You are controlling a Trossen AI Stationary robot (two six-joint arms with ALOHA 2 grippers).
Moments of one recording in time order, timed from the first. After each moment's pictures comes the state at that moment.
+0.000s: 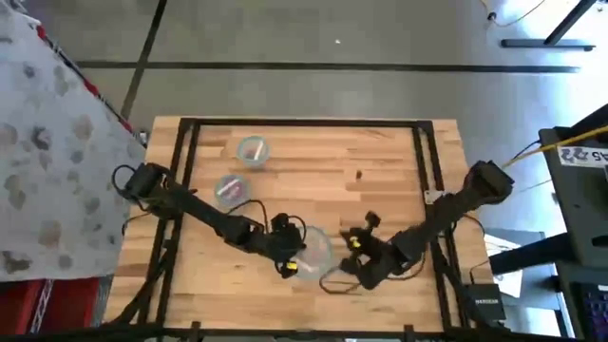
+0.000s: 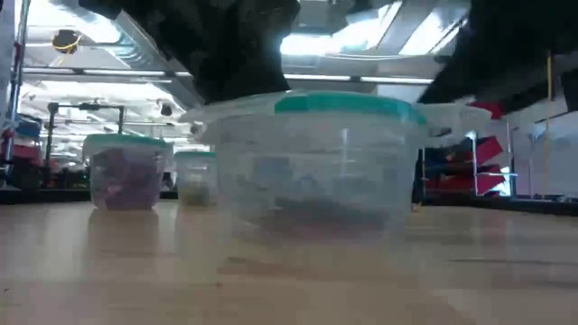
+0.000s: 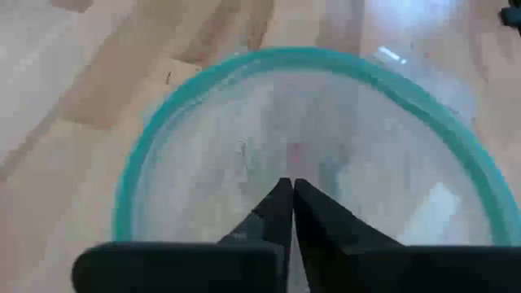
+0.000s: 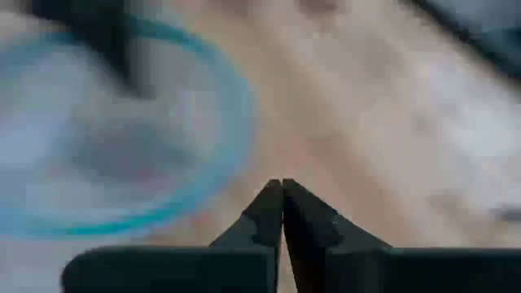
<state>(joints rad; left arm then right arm) -0.38 1.85 1.04 0.00 -0.40 -0.52 0.68 1.64 0.98 -0.39 0.71 0.79</state>
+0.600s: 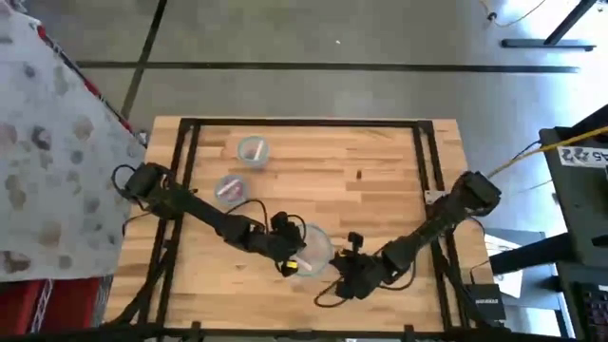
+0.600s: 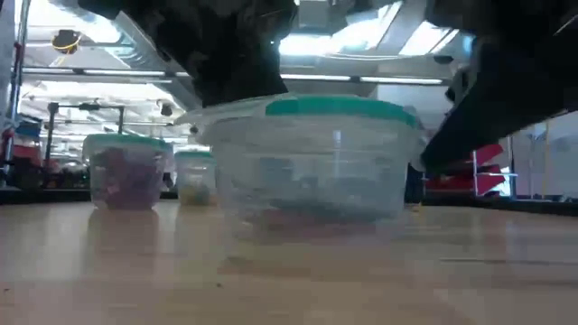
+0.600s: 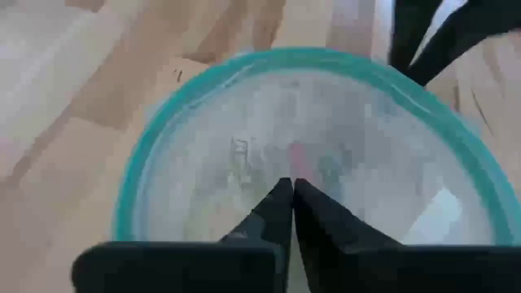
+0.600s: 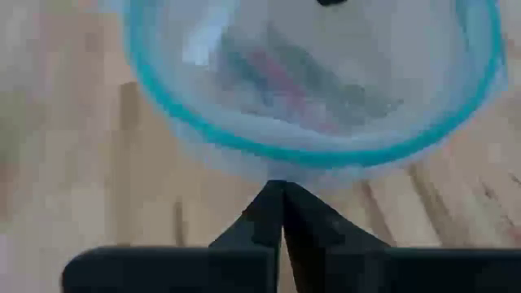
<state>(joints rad) -0.38 1.87 1.04 -0.02 -0.41 -0.54 0.62 1.81 0.97 -0.18 0.56 0.75</state>
